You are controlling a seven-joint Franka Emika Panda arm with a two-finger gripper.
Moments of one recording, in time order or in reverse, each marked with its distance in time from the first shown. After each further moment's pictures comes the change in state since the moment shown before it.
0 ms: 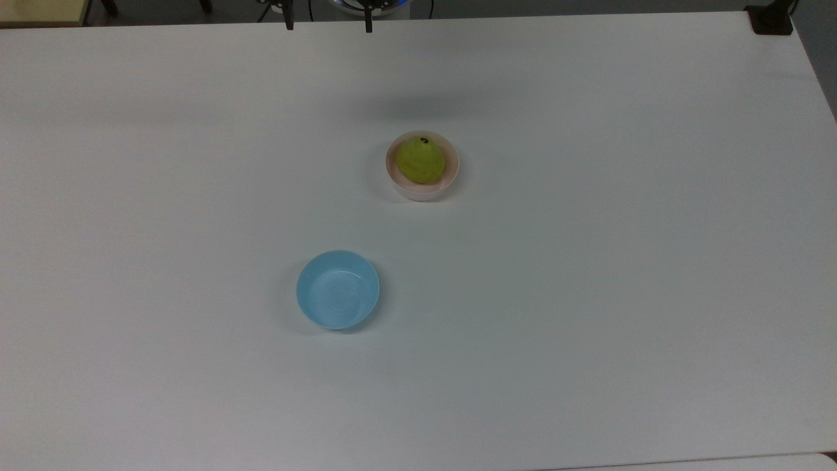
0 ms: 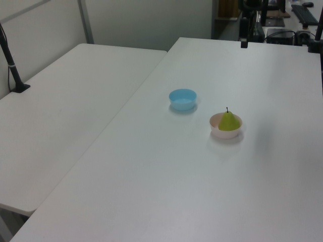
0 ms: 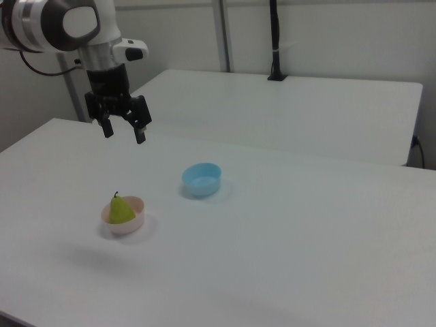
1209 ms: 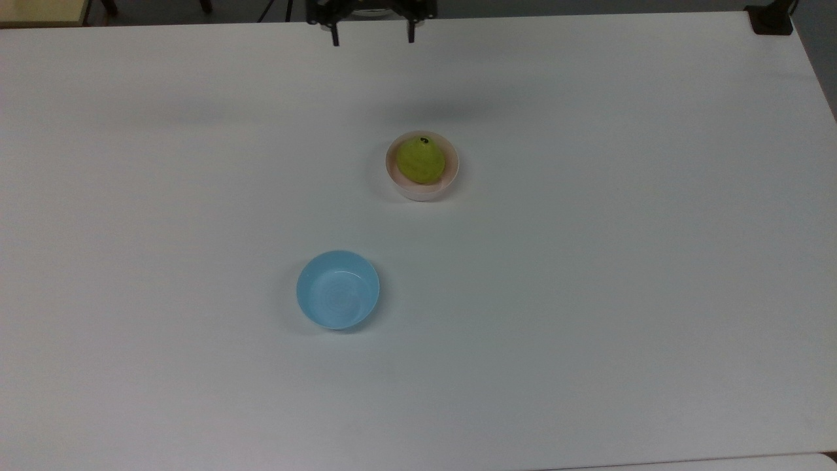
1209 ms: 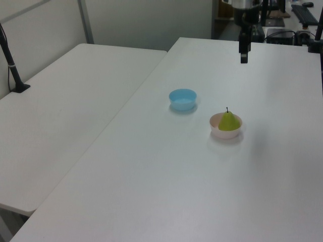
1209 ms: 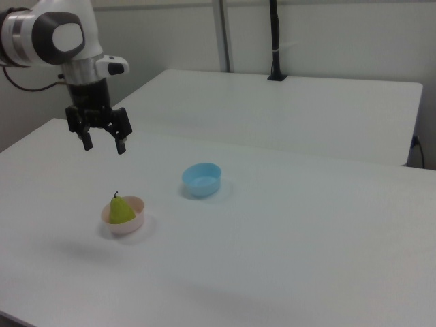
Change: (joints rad) arm 0.090 0.012 0.018 -0.061 0.000 0.017 -0.004
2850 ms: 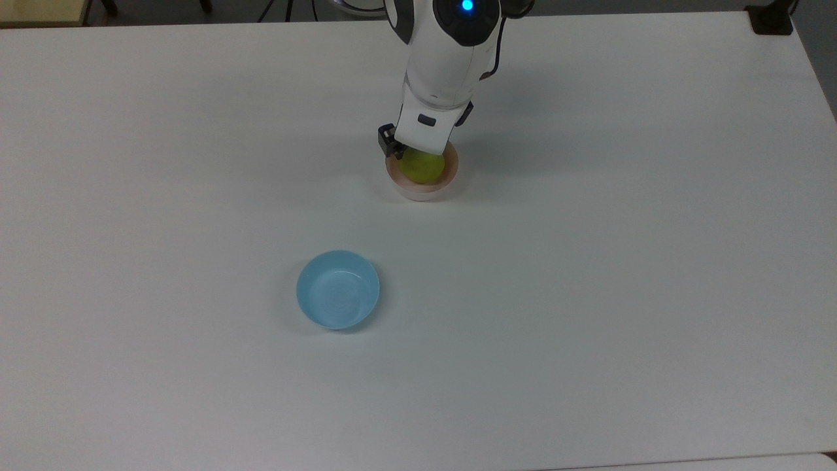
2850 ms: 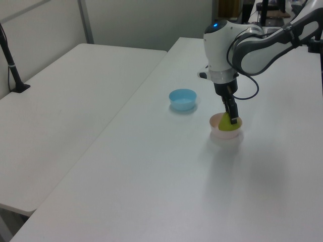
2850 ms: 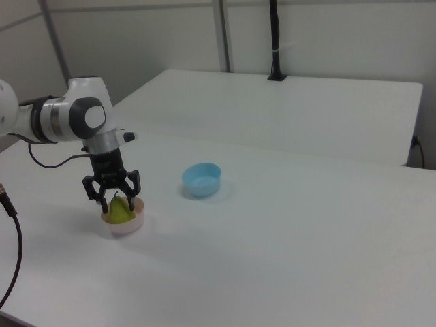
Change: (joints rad) arm 0.089 0.279 0.027 -0.151 -0.080 0.316 -0.229
